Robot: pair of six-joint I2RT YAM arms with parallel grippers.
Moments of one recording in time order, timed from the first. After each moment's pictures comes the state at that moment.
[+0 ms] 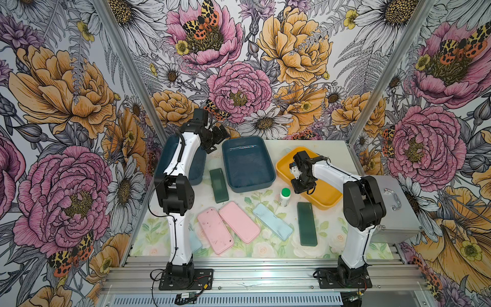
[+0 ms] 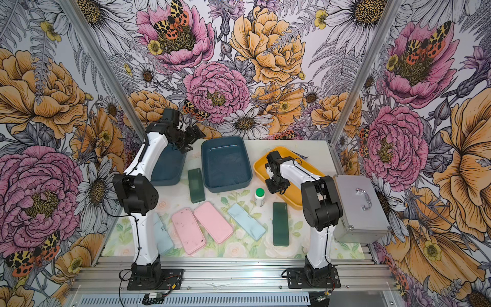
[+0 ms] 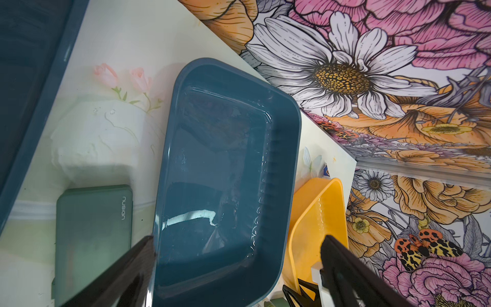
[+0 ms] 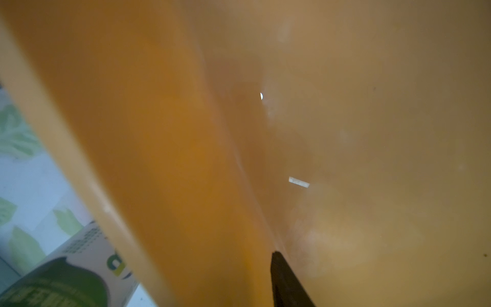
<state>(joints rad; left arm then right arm) -0.10 2.17 2.25 -1.02 0.35 -0.72 0.29 1.95 1.45 -0.91 -0.01 -0.04</state>
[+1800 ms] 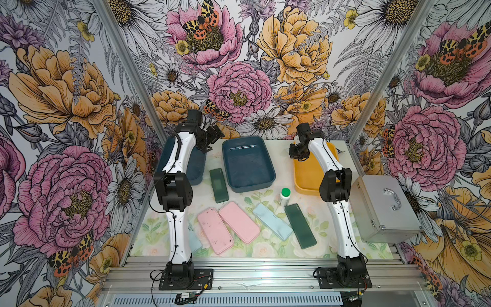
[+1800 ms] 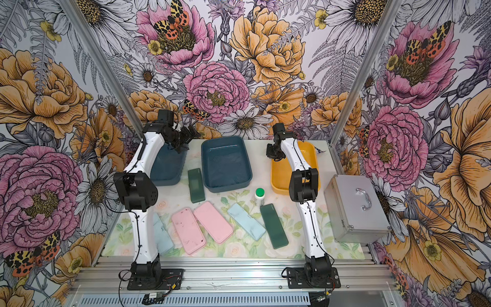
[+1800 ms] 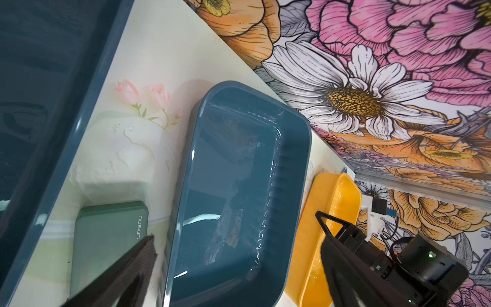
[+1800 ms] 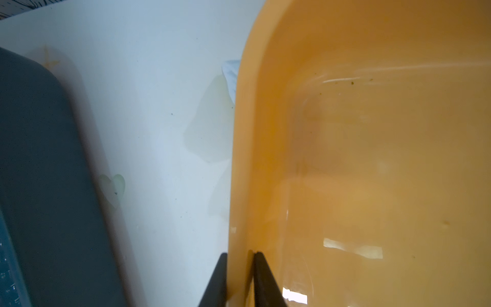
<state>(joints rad) -0.04 2.25 2.31 -1.03 0.39 -0.72 0.15 2.64 2.63 -1.16 -0.16 0.27</state>
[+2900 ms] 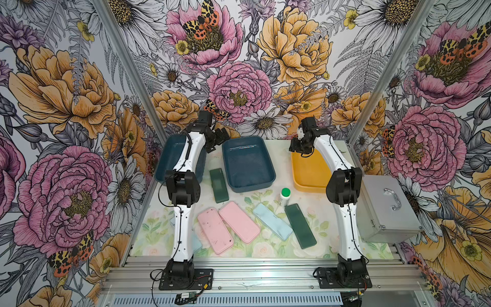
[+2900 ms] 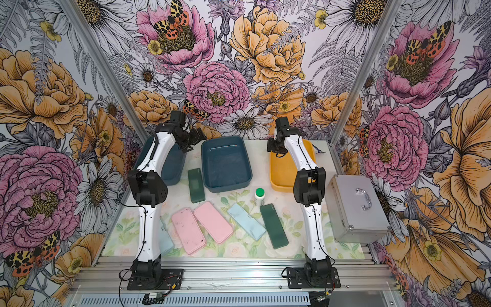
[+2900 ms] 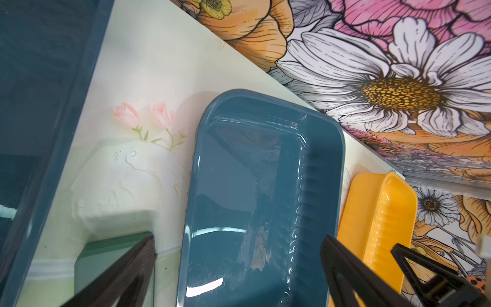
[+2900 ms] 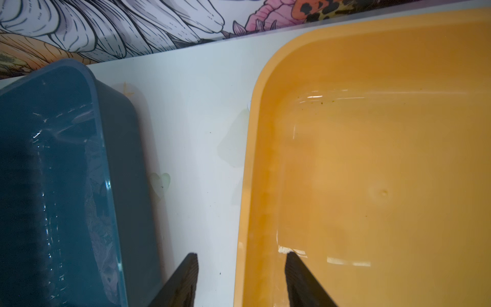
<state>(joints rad) -0.12 2.42 2.51 -1.11 0.22 -0.62 0.16 2.38 2.38 -1.03 -0.15 0.25</state>
